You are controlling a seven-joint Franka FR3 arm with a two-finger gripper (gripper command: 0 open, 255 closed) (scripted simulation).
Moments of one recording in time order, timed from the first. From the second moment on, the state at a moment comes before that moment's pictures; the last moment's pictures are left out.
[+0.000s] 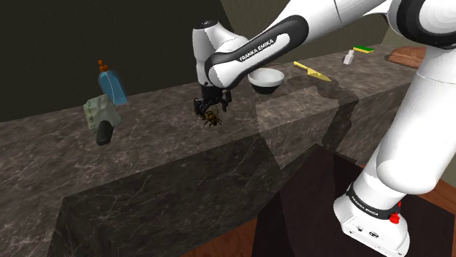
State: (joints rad) arm 0.05 0.11 0.28 -2.01 -0.19 2.20 0.68
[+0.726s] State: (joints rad) arm 0.05 0.15 0.28 -2.04 -0.22 2.26 0.70
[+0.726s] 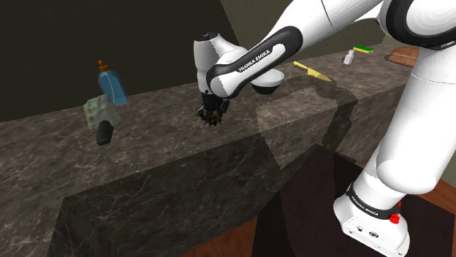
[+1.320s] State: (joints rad) arm 0.05 0.14 0.28 -2.03 -0.21 2.24 0.69
